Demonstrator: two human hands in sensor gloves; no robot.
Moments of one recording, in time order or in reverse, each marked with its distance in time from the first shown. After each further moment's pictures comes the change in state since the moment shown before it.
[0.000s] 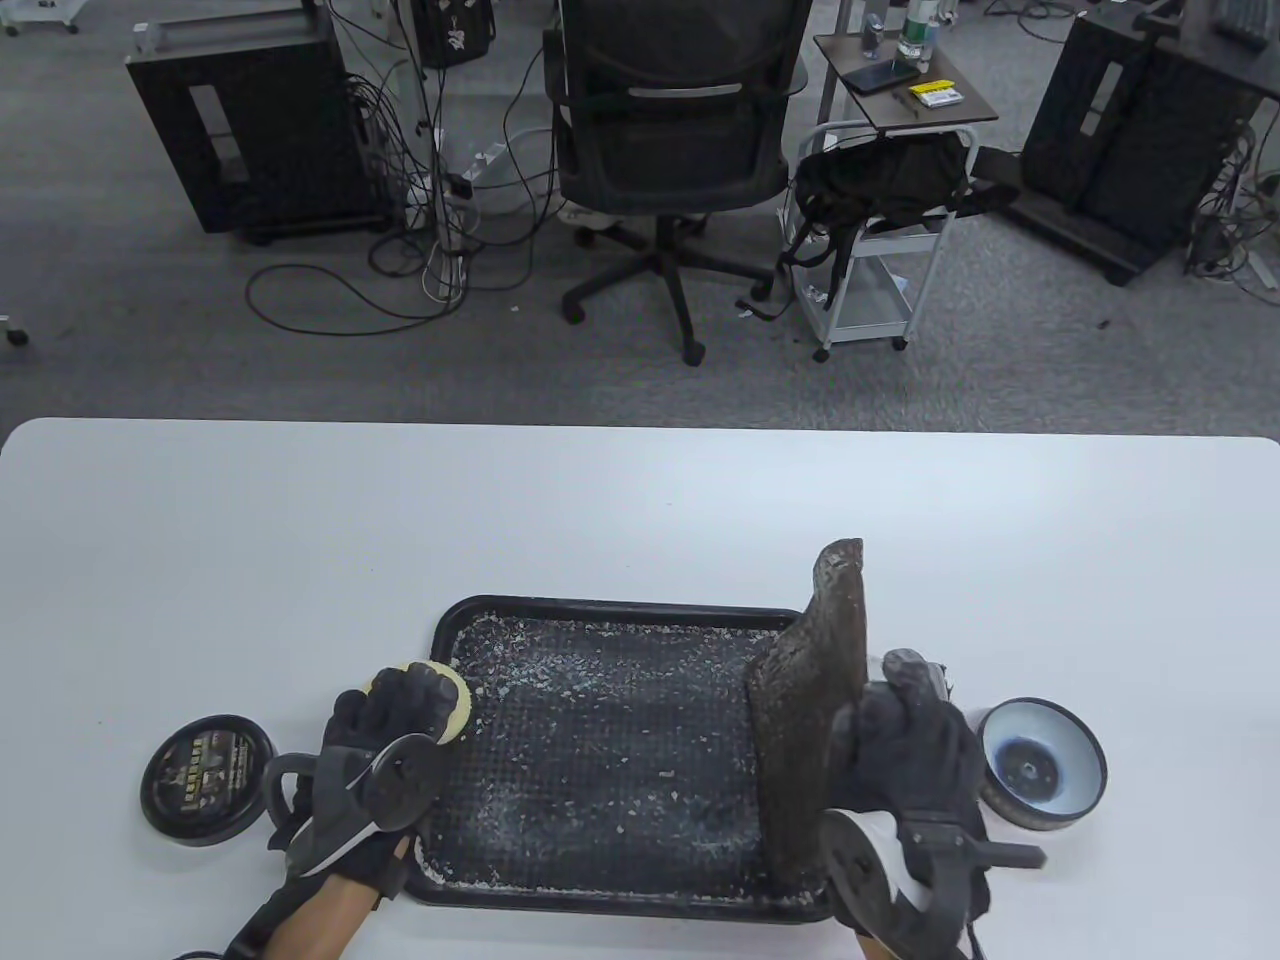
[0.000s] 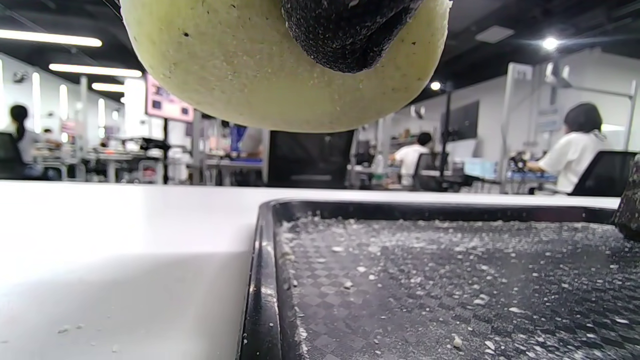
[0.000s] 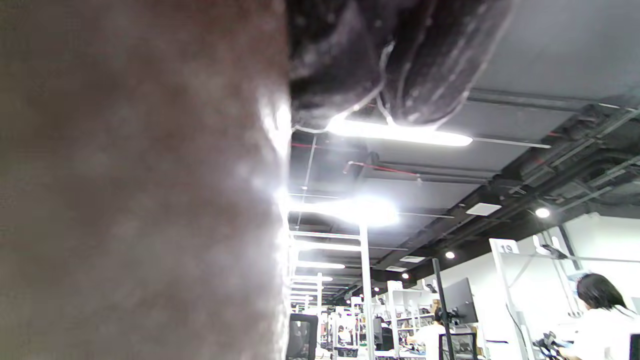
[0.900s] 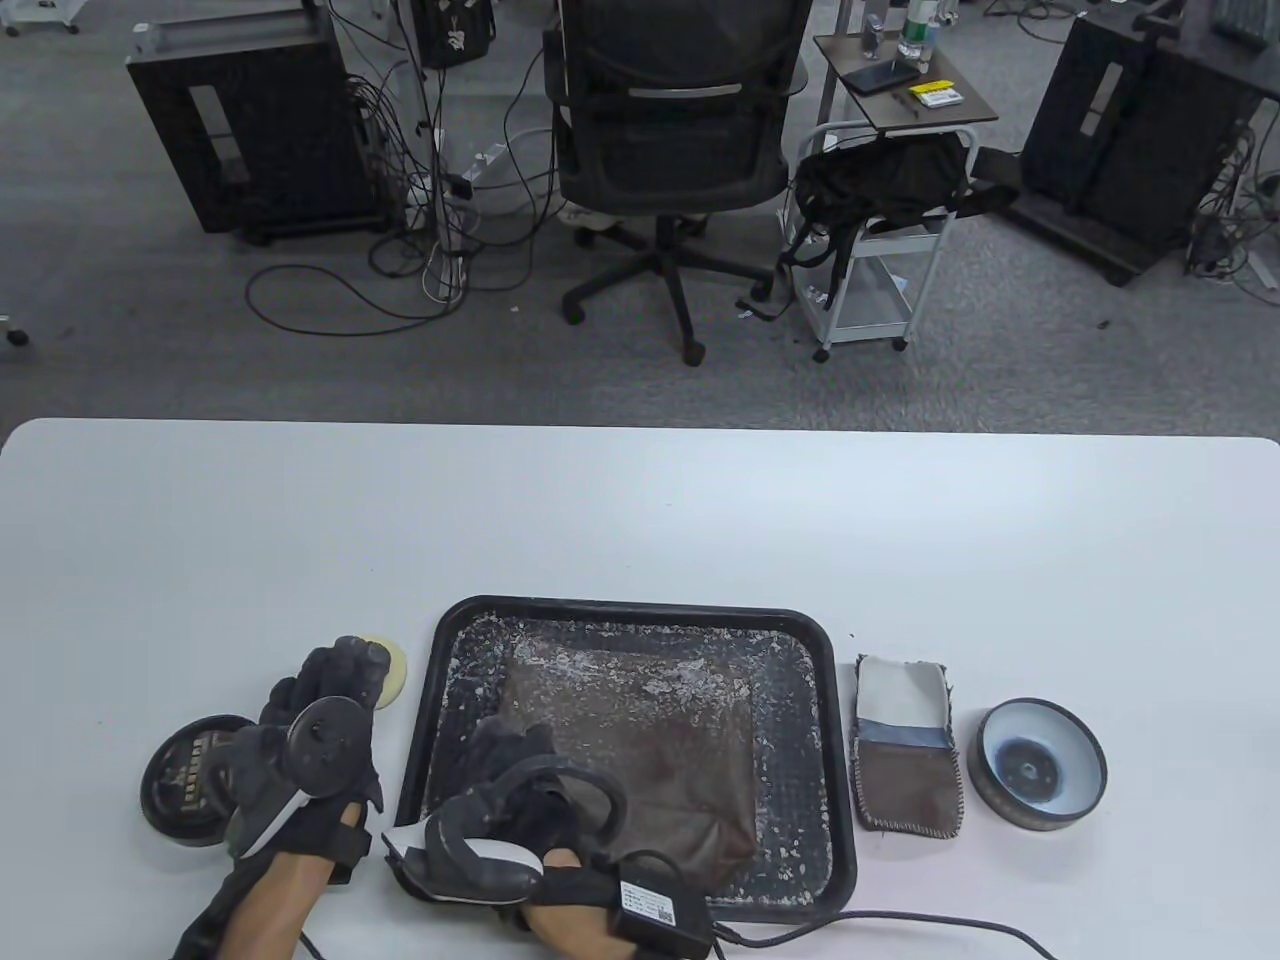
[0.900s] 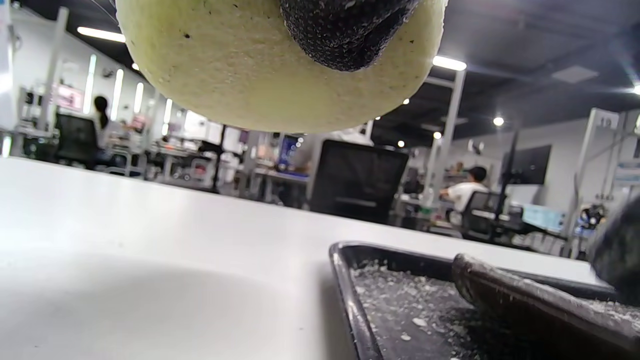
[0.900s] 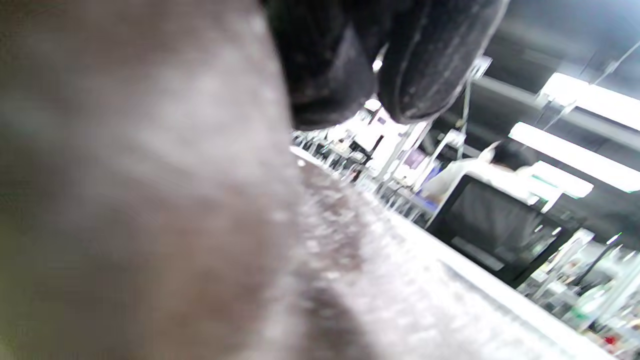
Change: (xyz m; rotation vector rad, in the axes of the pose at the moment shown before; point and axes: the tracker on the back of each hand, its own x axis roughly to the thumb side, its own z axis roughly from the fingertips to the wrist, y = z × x) left_hand -0.052 0.017 -0.009 0.046 0.177 0.093; right_hand 0.275 0.116 0.076 0.566 -0.769 0.057
